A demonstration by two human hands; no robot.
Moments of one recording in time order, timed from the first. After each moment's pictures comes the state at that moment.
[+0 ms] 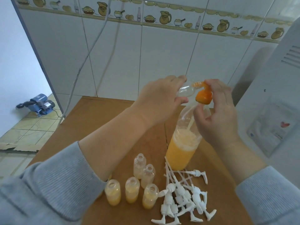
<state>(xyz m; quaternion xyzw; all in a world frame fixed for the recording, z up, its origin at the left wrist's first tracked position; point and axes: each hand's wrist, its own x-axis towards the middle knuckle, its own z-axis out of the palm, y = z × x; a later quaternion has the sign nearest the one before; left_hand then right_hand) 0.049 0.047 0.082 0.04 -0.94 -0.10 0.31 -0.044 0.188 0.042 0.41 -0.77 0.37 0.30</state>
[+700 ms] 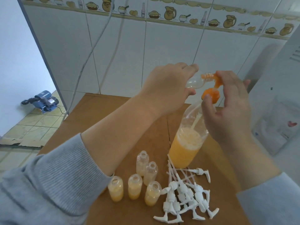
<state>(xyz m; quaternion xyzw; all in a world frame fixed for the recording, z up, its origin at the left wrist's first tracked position) 0.046 0.047 0.098 0.03 -0.94 -0.04 0.35 -0.036 0.190 0.057 0.38 -0.78 0.35 0.35</state>
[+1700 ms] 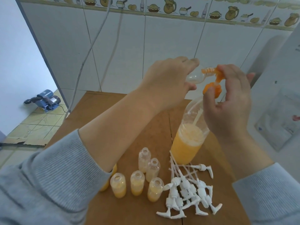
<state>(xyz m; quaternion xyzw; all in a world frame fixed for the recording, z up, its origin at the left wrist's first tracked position) 0.048 0.048 0.104 0.04 -0.94 -0.04 0.32 -0.038 0.177 0.049 0.37 -0.74 0.39 0.41</state>
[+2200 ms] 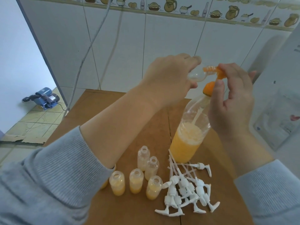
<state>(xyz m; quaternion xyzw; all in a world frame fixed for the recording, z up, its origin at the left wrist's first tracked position) 0.047 0.050 0.107 0.05 -0.94 -0.05 0.32 -0.044 0.181 0.050 0.38 -0.72 0.41 0.41</state>
